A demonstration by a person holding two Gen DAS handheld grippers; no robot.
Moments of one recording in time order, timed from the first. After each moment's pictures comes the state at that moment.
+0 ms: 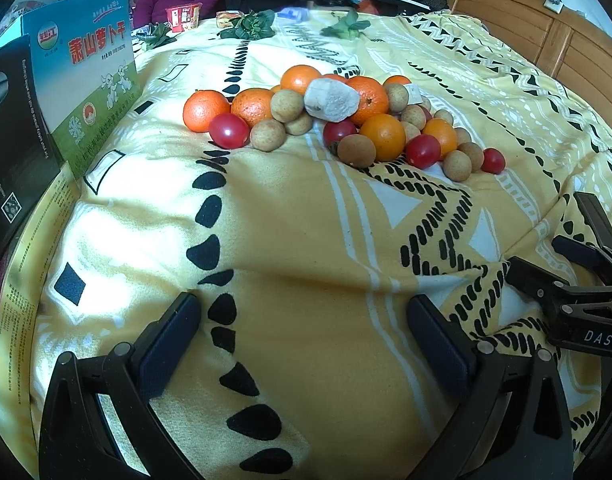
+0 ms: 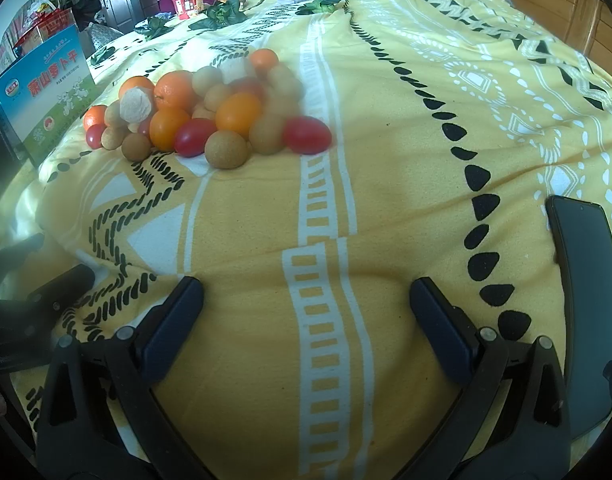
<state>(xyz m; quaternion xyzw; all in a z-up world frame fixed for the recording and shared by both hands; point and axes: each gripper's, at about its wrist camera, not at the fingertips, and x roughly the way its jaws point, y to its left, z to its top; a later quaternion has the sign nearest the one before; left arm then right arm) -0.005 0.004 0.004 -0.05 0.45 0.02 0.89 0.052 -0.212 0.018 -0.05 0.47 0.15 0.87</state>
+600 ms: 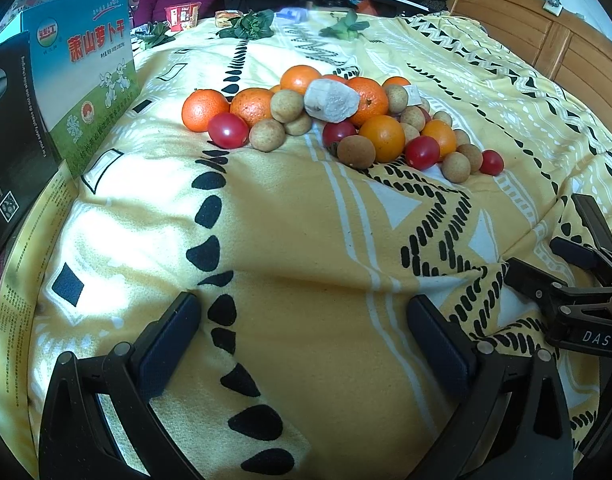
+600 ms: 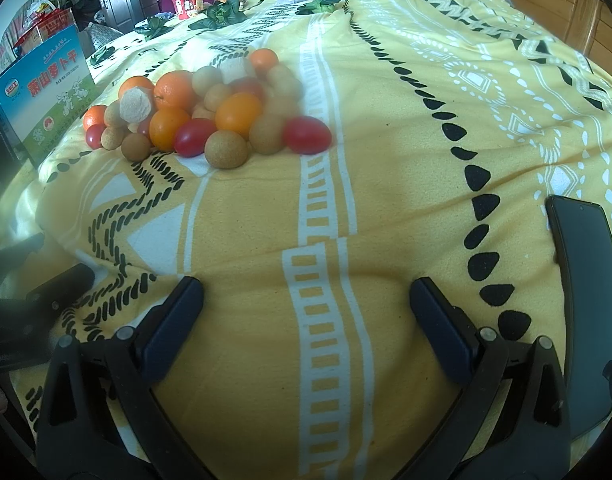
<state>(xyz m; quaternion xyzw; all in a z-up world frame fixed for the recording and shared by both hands) -0.003 0.003 0.003 -0.06 0.45 0.02 0.89 0.052 -0.211 0.018 -0.05 0.47 0.15 0.87</state>
